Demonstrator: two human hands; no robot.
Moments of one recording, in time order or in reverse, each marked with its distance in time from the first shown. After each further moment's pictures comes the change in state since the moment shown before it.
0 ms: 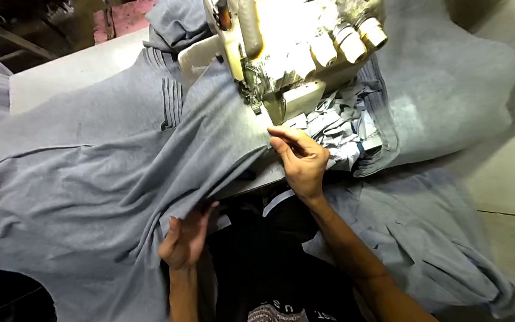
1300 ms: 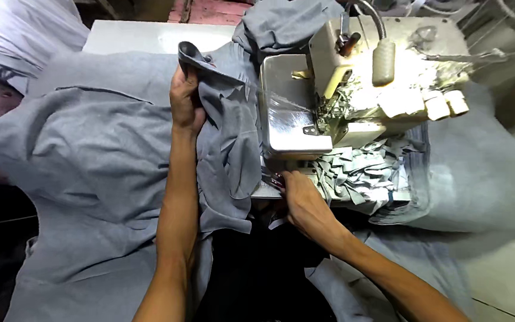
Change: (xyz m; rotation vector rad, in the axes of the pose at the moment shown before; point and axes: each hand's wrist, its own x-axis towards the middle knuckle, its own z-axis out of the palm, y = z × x) left_hand 0.220 0.079 -0.024 0.349 -0.076 0.457; right_hand -0.028 -0.017 0.016 -0.850 -0.849 -0.223
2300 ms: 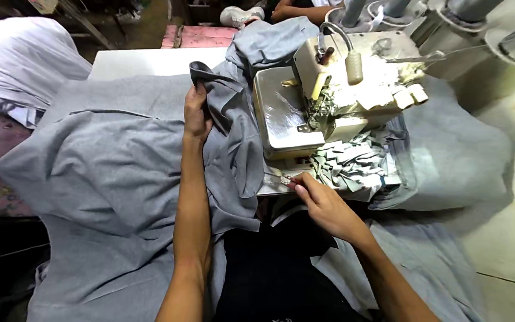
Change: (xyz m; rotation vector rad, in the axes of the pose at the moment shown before) left_hand -0.003 -0.003 0.005 0.038 -0.033 -0.122; right_hand -0.021 -0.005 -0.039 0.413 -0.146 0.242
